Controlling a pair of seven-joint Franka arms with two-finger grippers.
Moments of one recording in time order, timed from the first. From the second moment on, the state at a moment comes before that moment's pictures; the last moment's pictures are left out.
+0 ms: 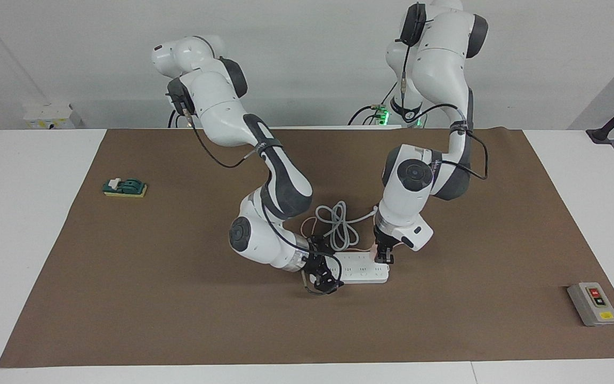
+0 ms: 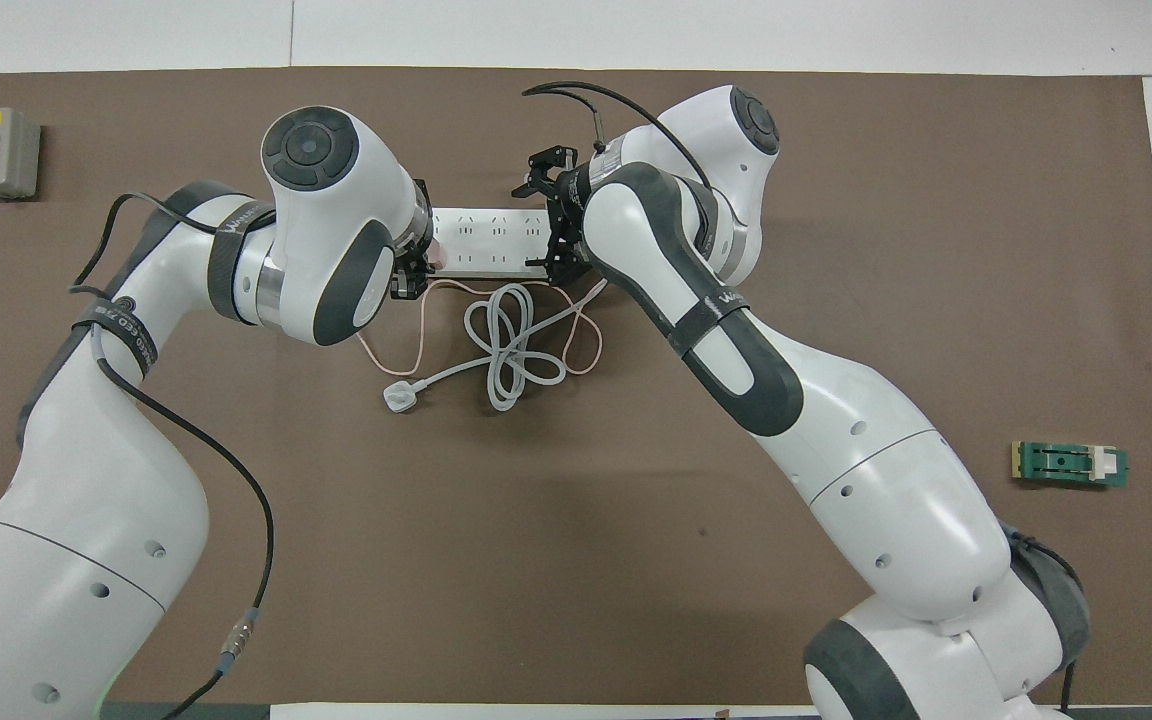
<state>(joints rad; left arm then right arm) -0.33 0.56 -0.10 -1.55 0.04 2.17 -1.87 0.36 1.05 0.09 -0.93 0.71 2.11 1.47</state>
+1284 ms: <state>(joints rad) -0.31 0.56 -0.11 -1.55 0.01 2.17 -1.85 0.31 1.05 0.13 -0.93 0.71 2.04 1.45</state>
